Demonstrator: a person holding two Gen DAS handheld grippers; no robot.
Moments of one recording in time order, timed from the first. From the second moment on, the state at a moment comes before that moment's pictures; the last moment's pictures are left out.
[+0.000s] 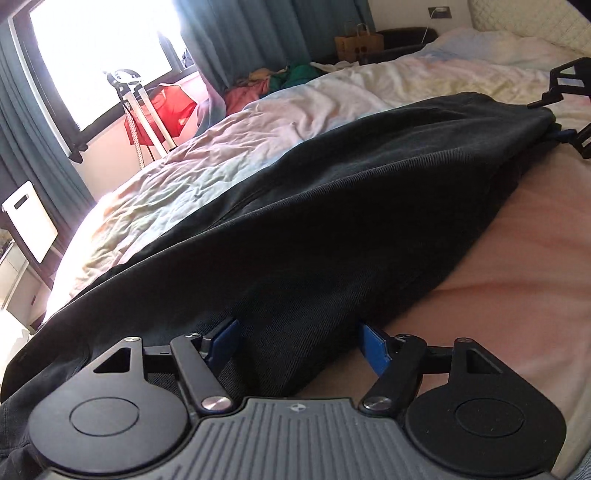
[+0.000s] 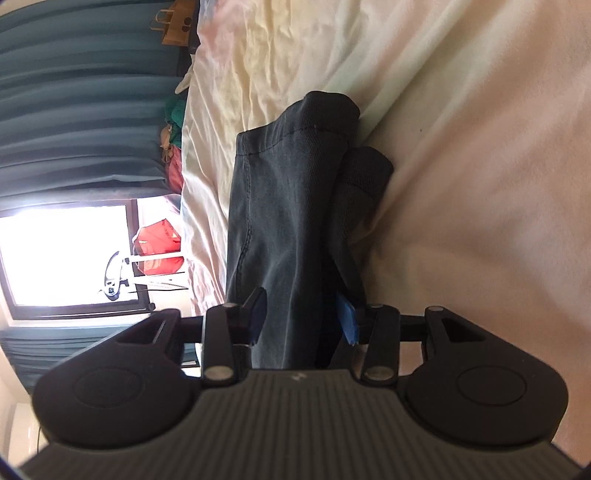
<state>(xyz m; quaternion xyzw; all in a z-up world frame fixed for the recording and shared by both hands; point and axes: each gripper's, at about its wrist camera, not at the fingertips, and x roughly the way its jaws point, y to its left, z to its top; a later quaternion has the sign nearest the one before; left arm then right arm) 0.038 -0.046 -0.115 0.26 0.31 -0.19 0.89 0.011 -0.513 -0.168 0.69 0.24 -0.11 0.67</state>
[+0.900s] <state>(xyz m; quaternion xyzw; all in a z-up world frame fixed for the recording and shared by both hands) 0.008 -0.017 -0.092 0.18 0.29 -0.28 0.90 0.015 -0.526 -0.144 0.57 0.25 -0.16 0.76</state>
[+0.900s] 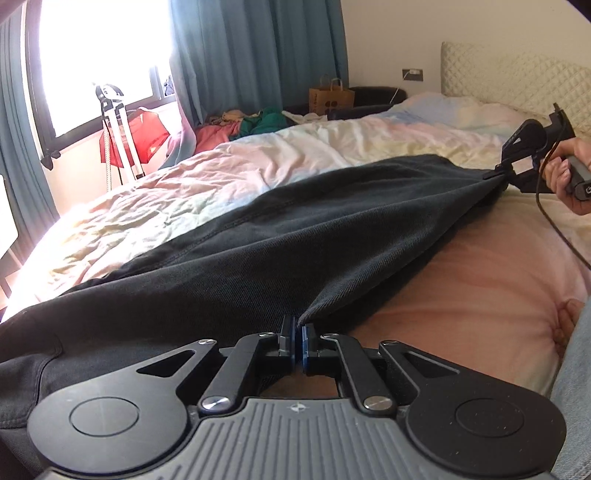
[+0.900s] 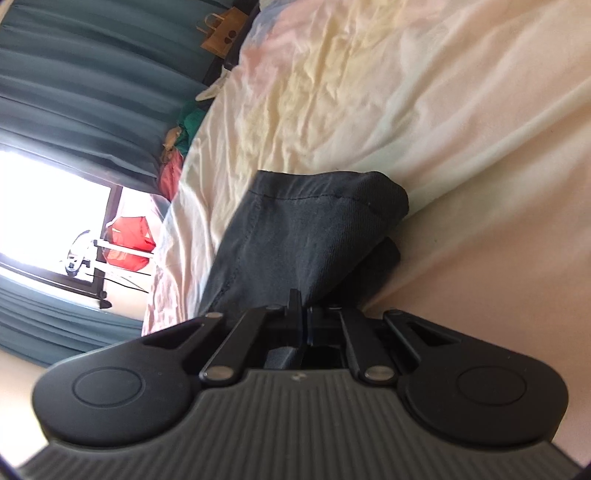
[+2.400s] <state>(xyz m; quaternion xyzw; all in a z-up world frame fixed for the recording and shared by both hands) 0.051 0.022 -0.091 0.01 0.32 -0.13 0.94 0.034 -0.554 -0.200 0.69 0.17 -0.09 0.69</state>
